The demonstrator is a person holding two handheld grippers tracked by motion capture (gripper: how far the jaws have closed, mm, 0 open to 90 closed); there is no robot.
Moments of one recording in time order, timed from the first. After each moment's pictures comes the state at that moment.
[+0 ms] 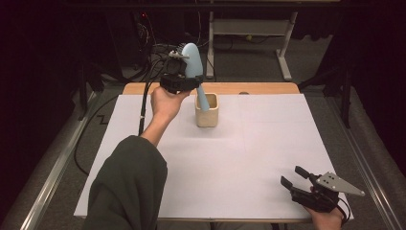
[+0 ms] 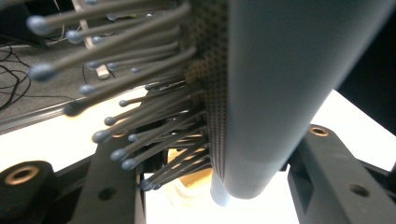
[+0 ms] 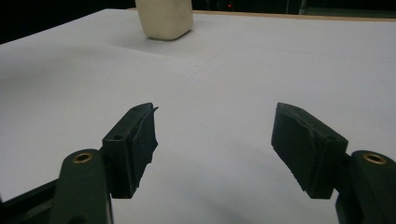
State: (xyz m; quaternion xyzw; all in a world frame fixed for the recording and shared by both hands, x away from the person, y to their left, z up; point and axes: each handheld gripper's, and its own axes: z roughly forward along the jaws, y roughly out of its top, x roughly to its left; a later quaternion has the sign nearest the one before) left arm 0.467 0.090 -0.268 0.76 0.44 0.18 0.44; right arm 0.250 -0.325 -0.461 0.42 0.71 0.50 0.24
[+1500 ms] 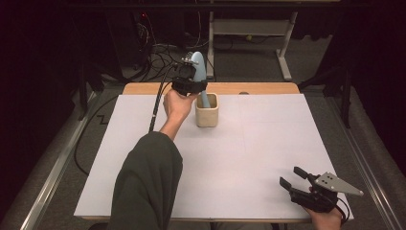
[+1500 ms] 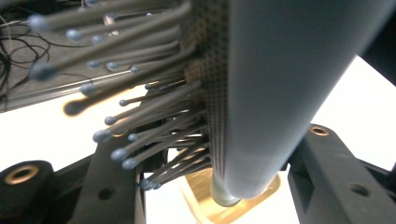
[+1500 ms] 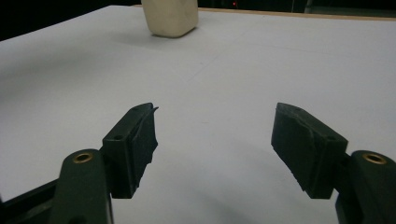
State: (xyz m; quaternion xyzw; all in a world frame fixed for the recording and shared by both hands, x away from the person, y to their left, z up) left arm 0.511 0.065 -0.317 0.76 0.48 0.18 0.40; right arm 0.250 -0.323 -0.462 0.41 0.72 0.50 0.24
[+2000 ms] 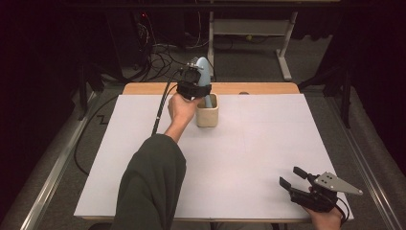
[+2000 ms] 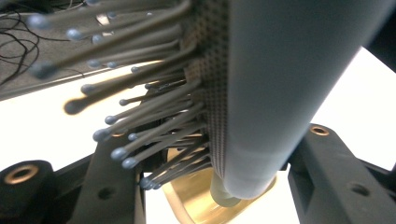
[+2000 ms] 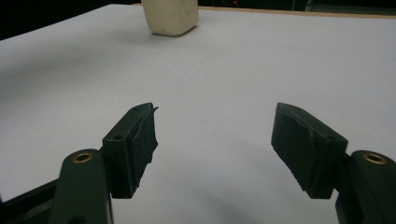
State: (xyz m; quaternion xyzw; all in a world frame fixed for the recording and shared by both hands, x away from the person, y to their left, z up) left arm 0.514 0.056 -0.335 0.76 0.48 0.18 0.40; right arm 0.251 -0.323 -0.462 0.42 0.72 0.50 0.23
